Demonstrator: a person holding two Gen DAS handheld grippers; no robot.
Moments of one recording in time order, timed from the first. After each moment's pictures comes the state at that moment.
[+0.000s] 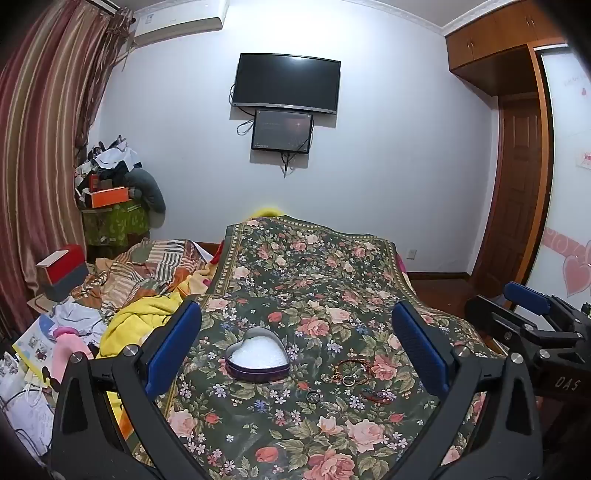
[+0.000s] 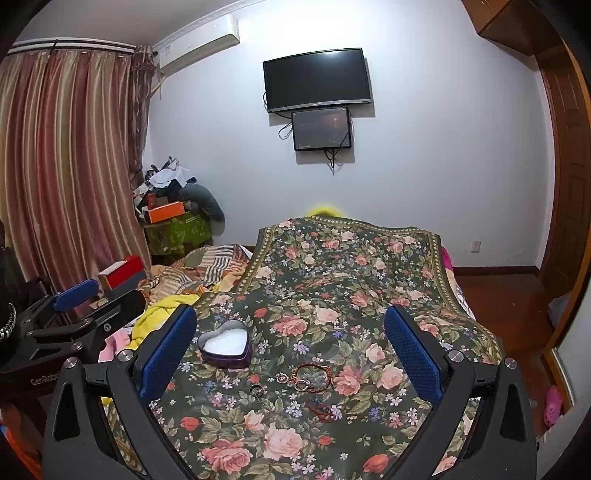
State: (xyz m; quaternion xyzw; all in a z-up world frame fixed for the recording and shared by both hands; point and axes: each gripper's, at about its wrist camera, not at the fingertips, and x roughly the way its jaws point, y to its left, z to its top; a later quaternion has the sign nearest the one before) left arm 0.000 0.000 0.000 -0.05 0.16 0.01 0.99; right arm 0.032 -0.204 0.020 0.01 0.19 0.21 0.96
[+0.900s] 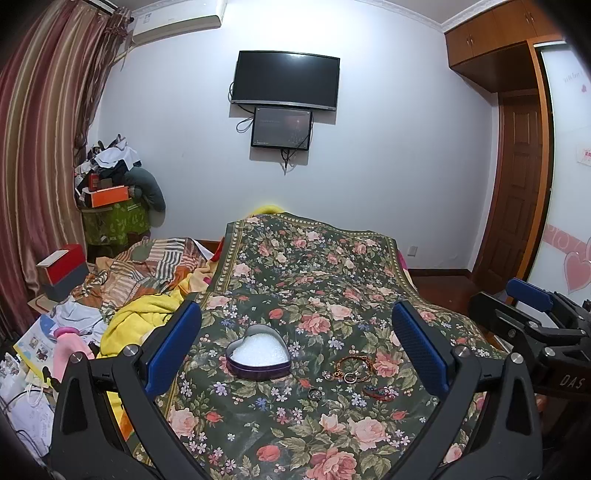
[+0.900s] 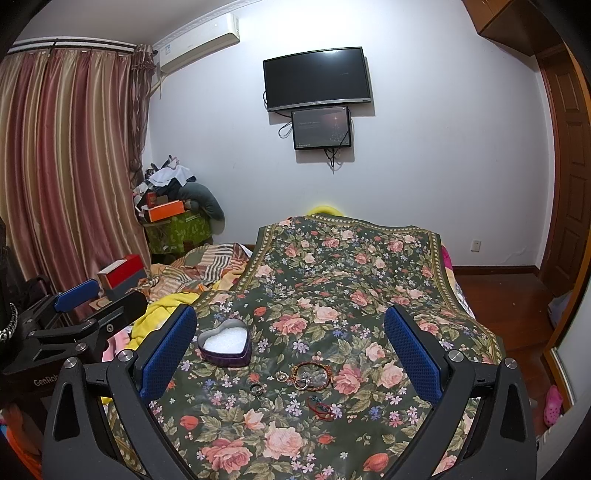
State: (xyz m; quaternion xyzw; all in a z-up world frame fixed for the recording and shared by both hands) left arm 0.003 0.000 -0.001 -0.05 0.17 0.01 0.98; right arm 0.033 -0.206 0.021 0.01 0.19 0.21 0.96
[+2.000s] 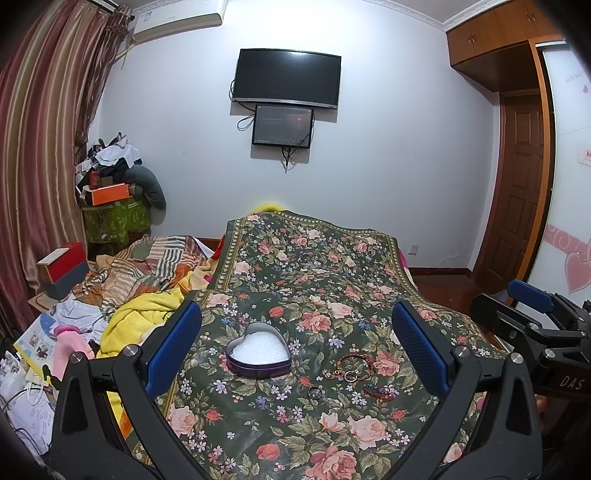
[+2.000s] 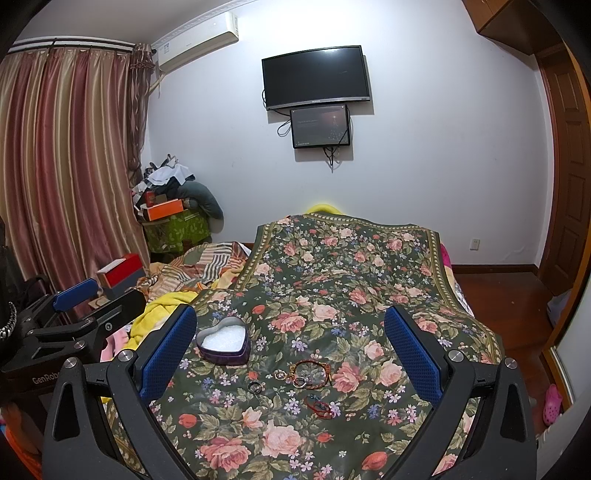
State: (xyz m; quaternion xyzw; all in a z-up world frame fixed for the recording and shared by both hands) left arm 0.004 0.001 -0.004 -0.05 0.17 0.01 0.98; right arm 0.034 -0.207 0.019 0.01 0.19 0.21 0.96
